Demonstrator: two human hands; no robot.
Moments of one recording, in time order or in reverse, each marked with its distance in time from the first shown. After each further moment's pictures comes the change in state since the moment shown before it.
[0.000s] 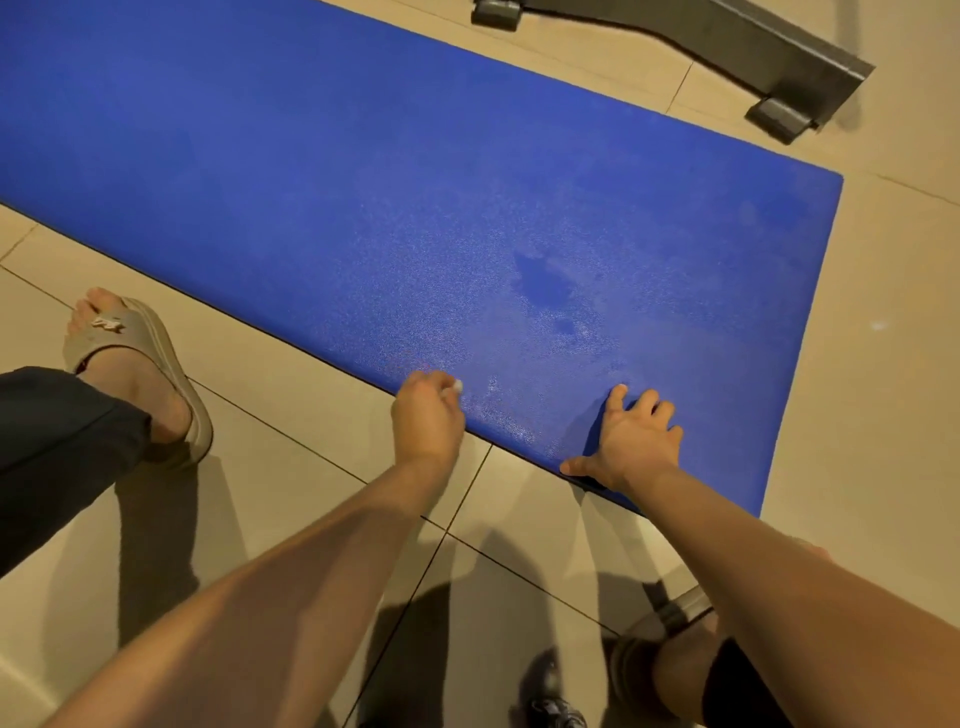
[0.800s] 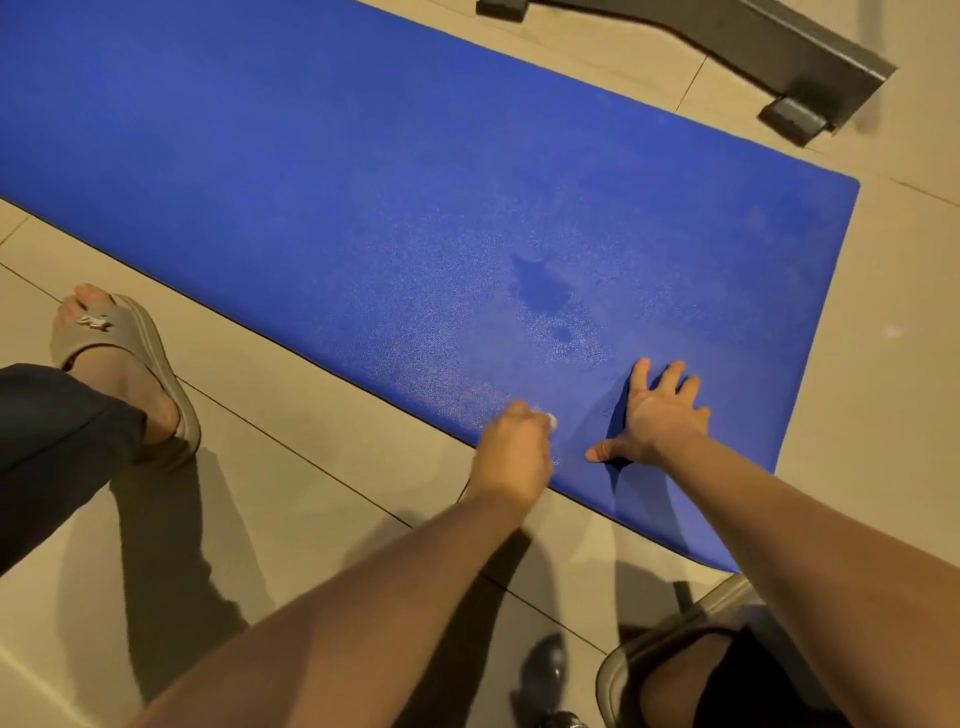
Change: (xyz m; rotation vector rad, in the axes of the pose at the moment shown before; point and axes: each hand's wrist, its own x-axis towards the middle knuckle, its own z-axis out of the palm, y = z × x) left_hand -0.040 0.061 0.052 0.290 -0.298 0.310; right_hand 0.048 0.028 -0.028 -0.025 -0.097 0.018
